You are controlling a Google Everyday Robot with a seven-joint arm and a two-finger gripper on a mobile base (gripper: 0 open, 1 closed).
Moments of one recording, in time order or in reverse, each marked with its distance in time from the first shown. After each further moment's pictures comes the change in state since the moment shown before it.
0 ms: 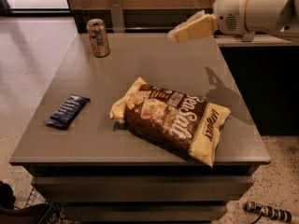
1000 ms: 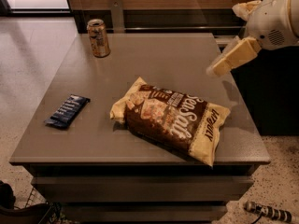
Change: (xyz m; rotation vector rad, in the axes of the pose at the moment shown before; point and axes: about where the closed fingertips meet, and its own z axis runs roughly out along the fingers) arm 0.057 0.035 -0.082 -0.162 0.354 -0.143
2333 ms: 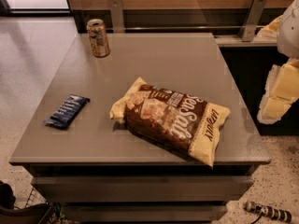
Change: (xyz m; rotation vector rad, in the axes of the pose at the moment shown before) arm 0.042 0.082 -0.090 -0.164 0.570 -0.124
